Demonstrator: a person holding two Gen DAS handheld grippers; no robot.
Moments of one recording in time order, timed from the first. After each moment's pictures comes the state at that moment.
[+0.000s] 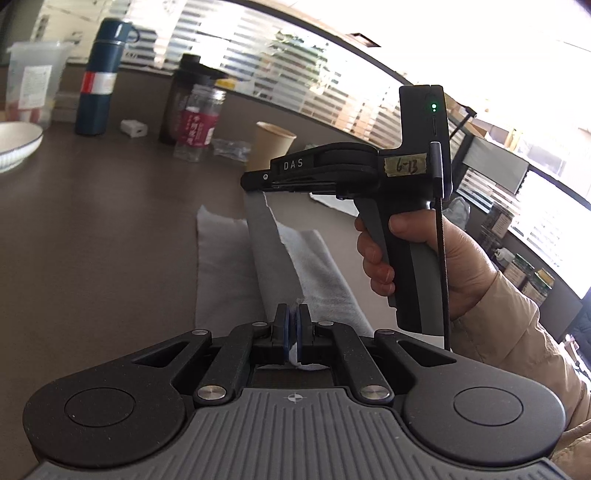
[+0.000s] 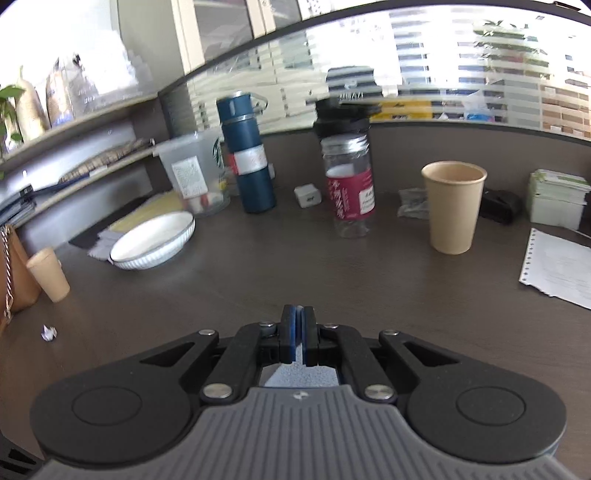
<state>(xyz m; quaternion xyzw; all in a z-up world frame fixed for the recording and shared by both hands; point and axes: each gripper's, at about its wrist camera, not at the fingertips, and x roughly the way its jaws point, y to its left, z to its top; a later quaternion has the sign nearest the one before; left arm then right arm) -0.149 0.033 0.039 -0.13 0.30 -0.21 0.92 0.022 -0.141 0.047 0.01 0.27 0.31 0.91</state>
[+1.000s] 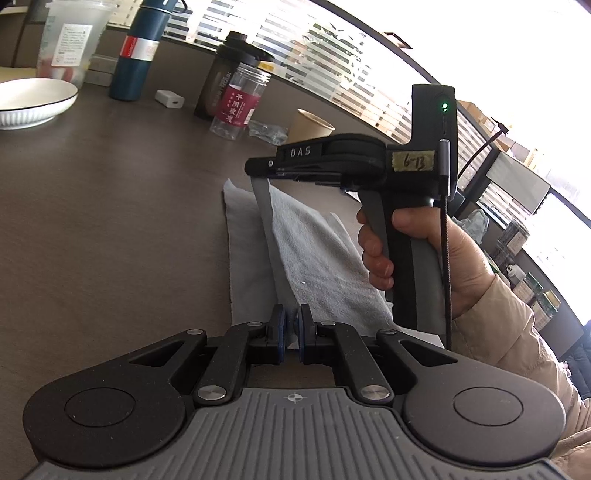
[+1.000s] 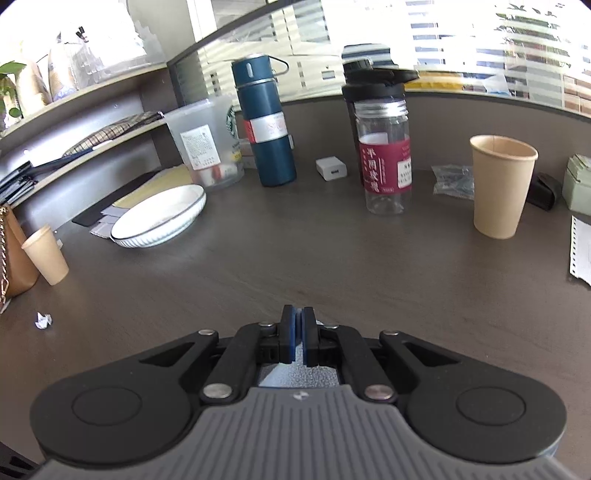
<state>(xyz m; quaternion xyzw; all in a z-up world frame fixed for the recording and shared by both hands) -0.143 0.059 0.029 -0.17 0.33 -0.18 0.91 0.034 -0.107 0.035 0.01 0.29 0.34 0.90</state>
